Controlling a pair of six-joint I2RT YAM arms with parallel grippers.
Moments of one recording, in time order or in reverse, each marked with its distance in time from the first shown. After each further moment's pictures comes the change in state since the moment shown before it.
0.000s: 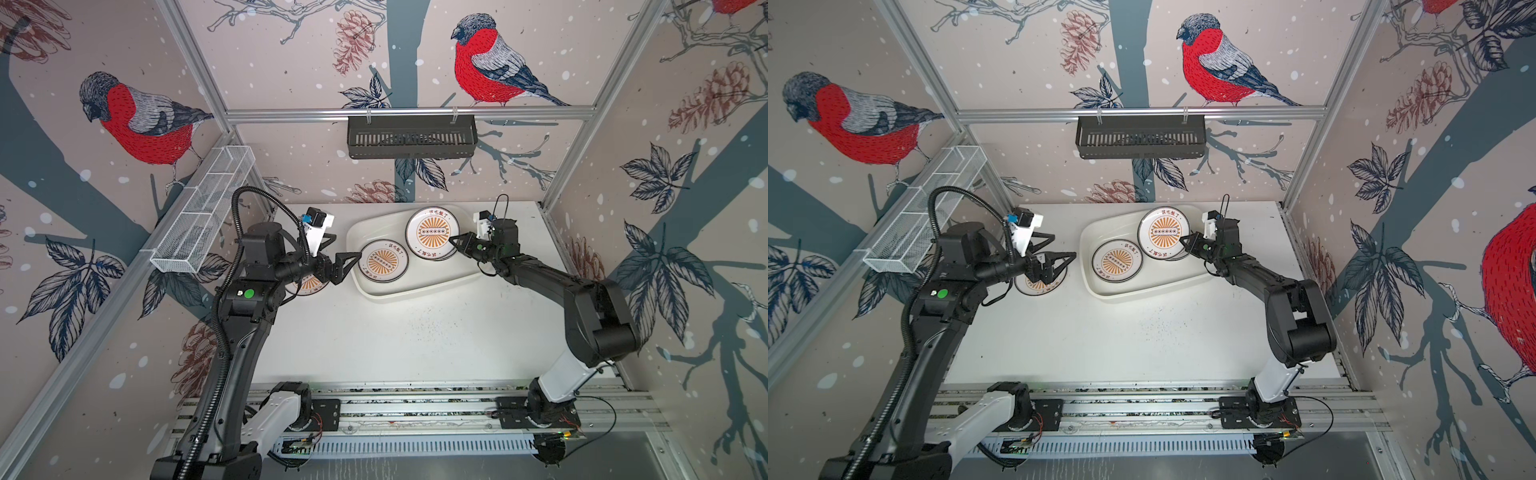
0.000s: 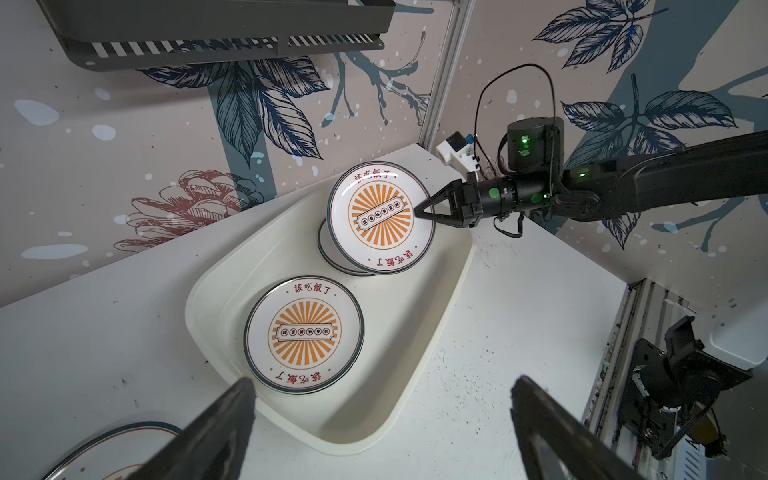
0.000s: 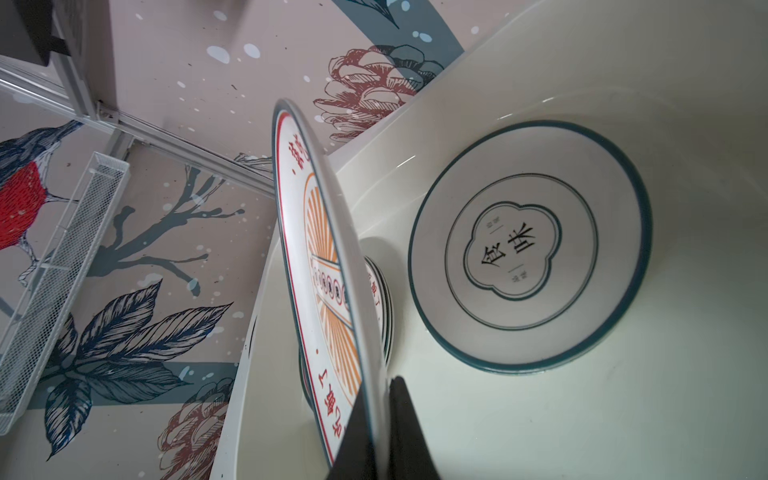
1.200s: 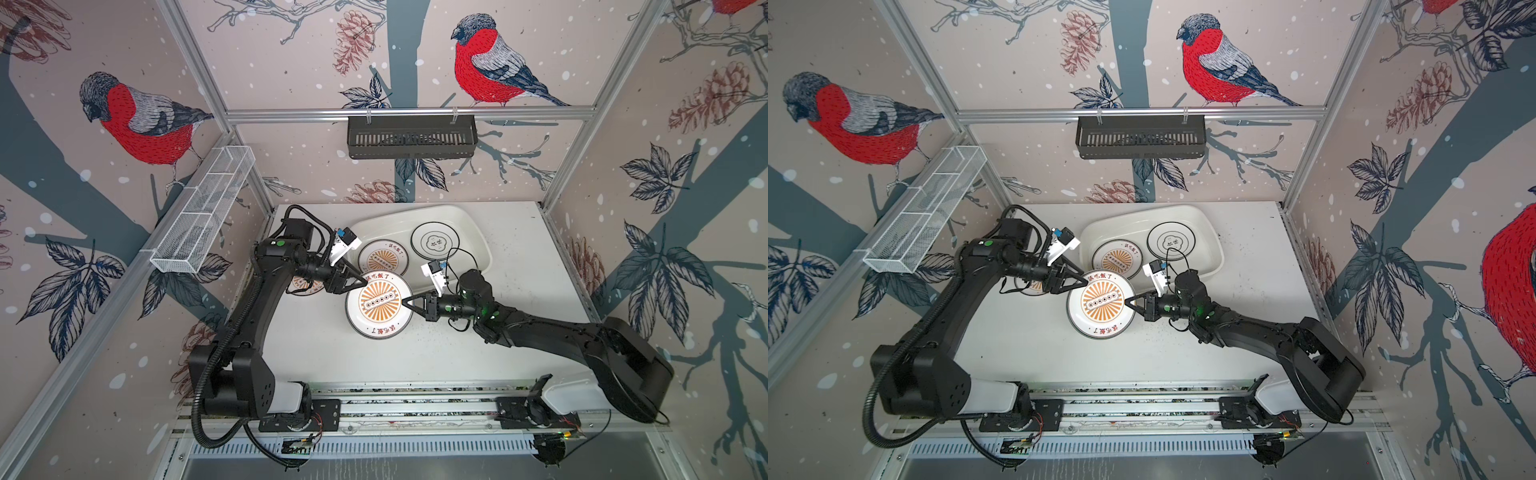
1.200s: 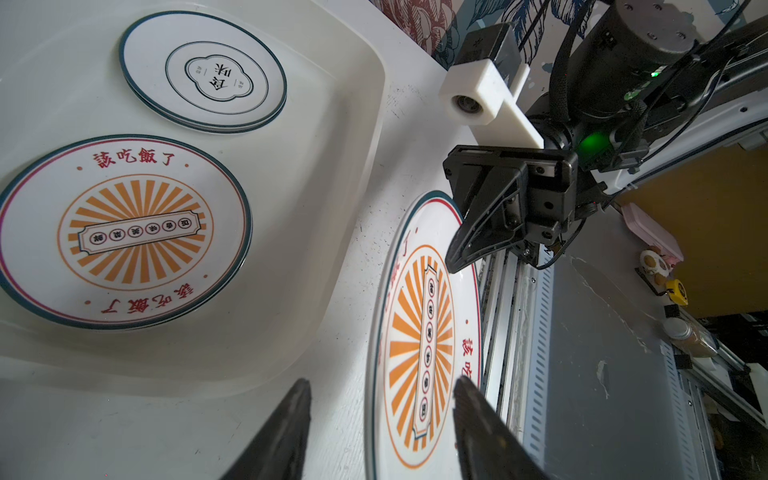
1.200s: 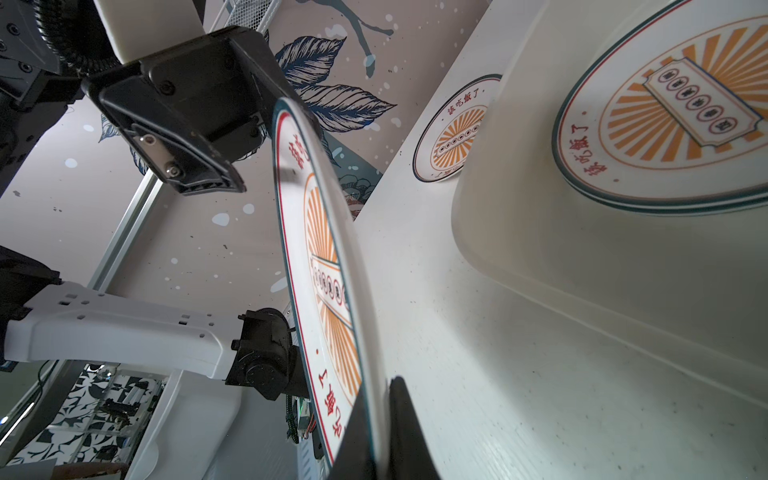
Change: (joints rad) left arm 0.001 0.417 0.121 -0.520 0.233 0.545; right arm 0.524 -0.334 -0.438 0.325 -0.075 0.026
